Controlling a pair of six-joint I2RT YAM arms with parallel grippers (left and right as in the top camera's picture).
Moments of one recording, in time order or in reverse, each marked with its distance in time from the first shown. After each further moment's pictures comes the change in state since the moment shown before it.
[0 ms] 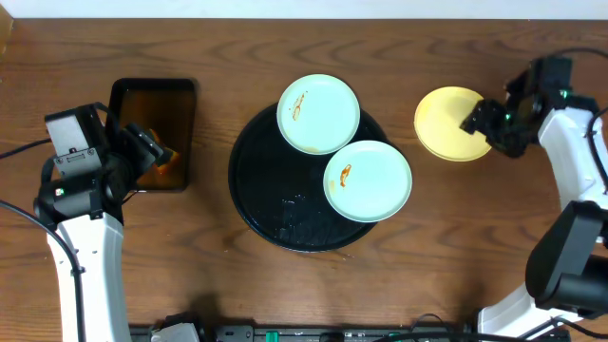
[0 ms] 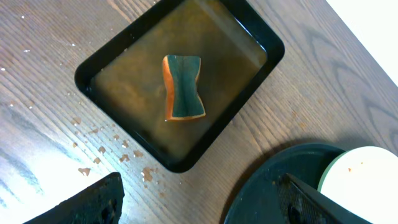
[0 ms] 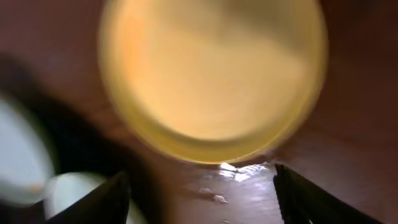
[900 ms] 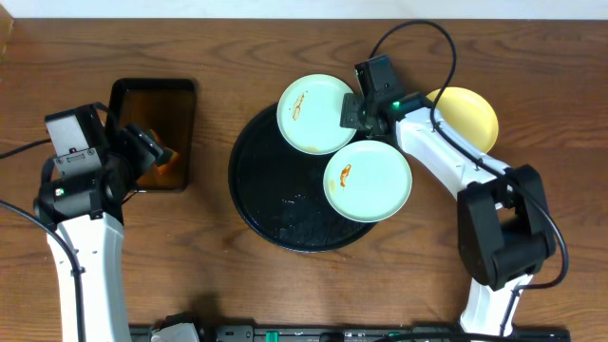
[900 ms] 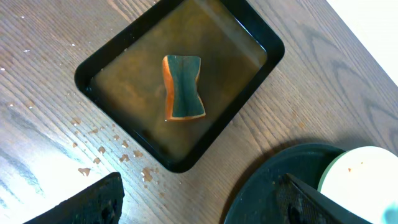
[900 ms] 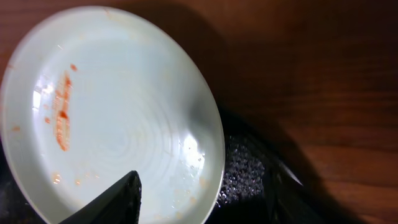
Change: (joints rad) left arm 0.000 0.000 0.000 0.000 0.000 0.000; right arm 0.587 0.195 -0.002 0.452 0.286 0.237
